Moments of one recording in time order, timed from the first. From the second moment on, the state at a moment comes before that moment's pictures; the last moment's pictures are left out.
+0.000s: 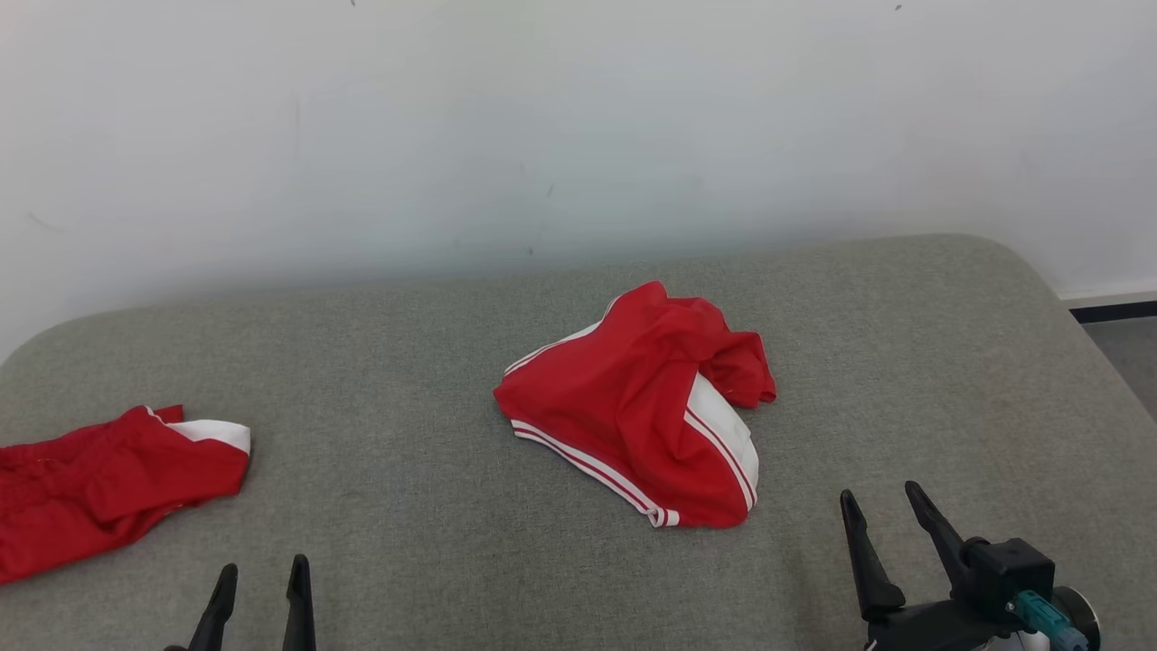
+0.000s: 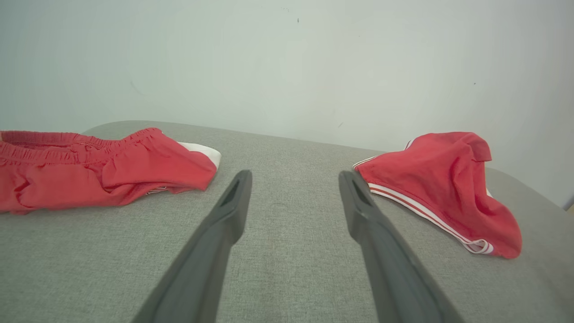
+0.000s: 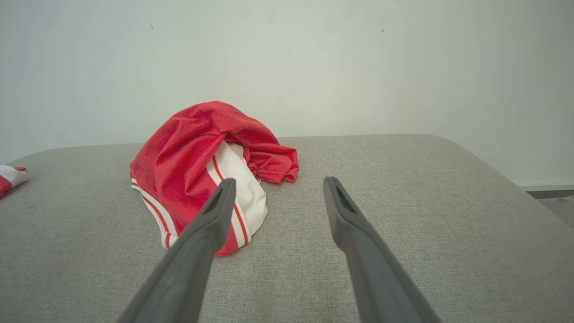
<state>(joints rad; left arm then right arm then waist) 0.08 0.12 0.00 0.15 -0.31 -0.06 -0.26 -0.09 -0.14 0.10 0.36 0.19 0.13 -0.20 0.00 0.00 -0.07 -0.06</state>
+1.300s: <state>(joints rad) 0.00 0.07 -0.02 0.16 -0.27 -0.11 -0.26 -0.46 -0.09 0.34 0.87 0.16 0.13 0.08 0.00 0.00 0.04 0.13</state>
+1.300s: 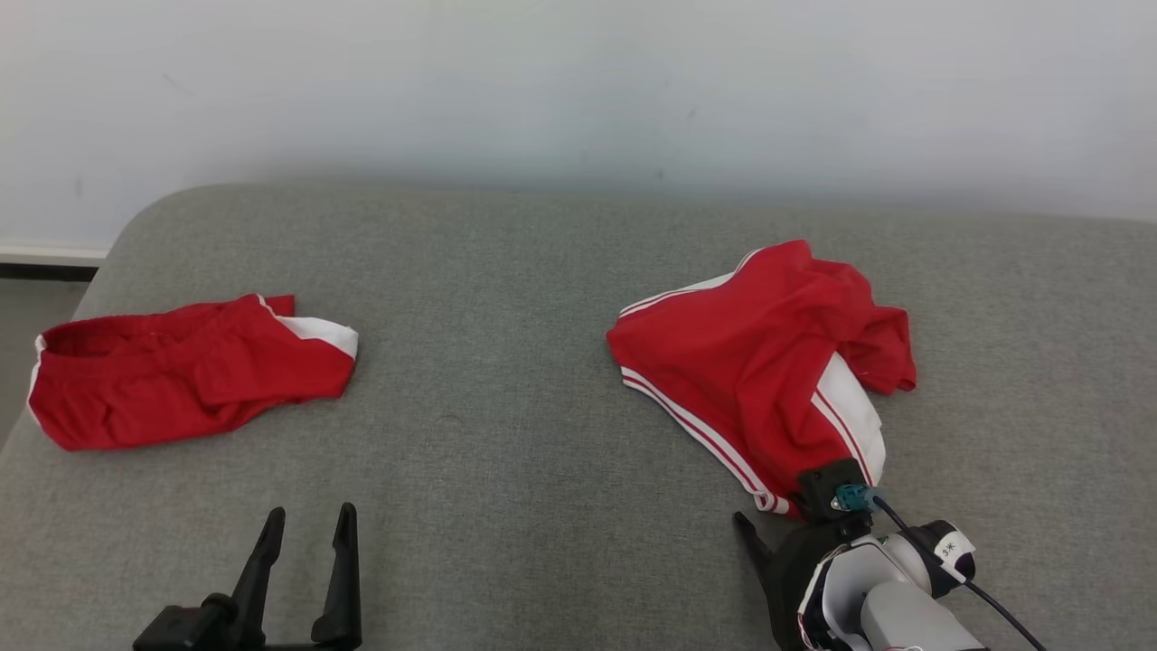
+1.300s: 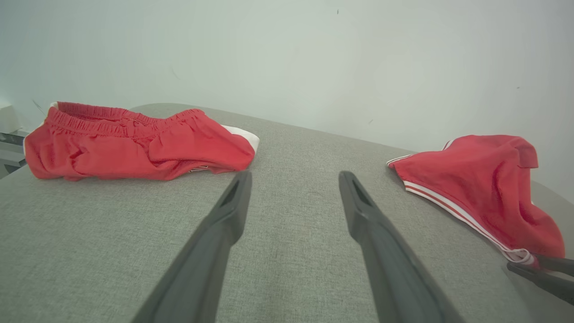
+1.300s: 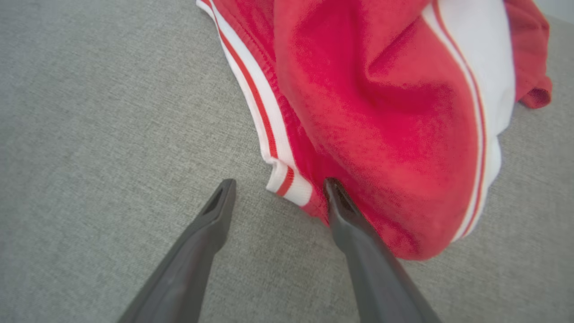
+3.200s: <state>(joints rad) 0.00 0.06 0.02 0.18 -0.25 -0.13 -0.26 -1.00 -0.14 0.47 1.15 0.78 0.13 -0.25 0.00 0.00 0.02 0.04</state>
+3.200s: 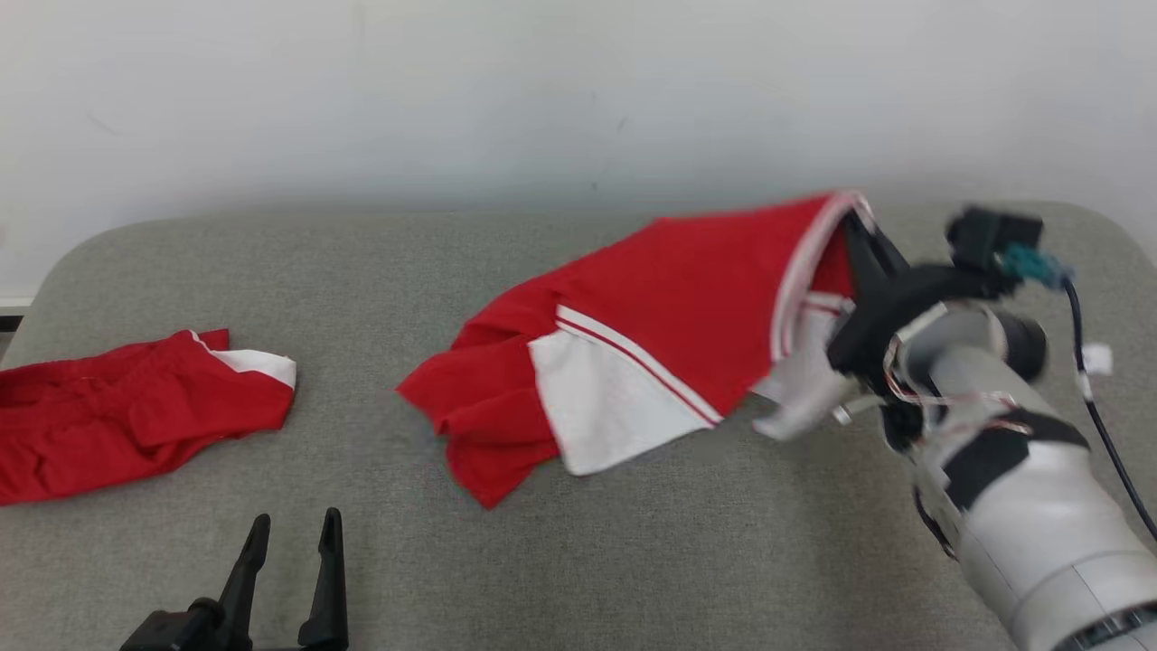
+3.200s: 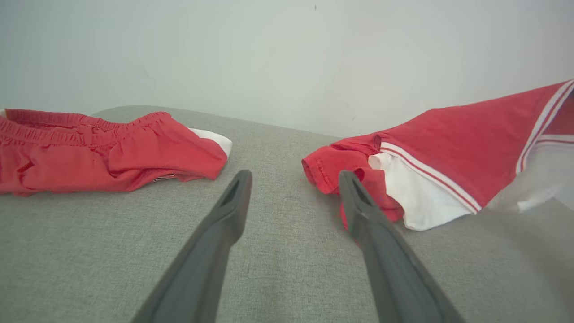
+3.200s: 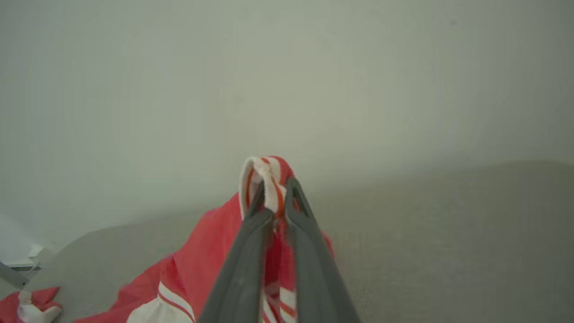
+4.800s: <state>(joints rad) -0.06 0.06 -0.03 0.20 -0.26 -0.13 -0.26 -0.69 -0.05 0.60 1.02 0.17 0.13 0.01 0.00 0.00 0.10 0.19</state>
